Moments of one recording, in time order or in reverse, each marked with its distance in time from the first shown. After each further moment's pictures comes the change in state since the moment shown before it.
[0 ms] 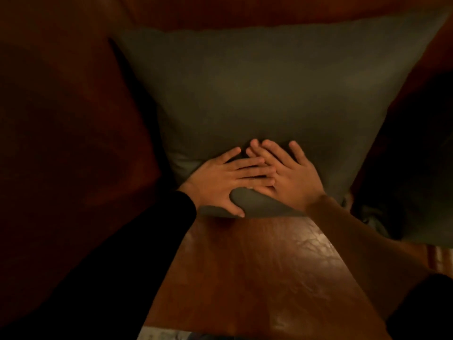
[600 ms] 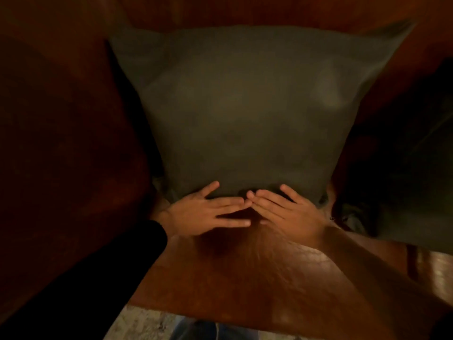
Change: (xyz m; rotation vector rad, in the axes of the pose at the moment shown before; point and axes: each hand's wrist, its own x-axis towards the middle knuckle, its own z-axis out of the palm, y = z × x) left_hand -0.034 0.078 -0.021 0.166 -0.135 0.137; right_hand -0.098 0.003 -0.024 0.041 -0.104 -0.294
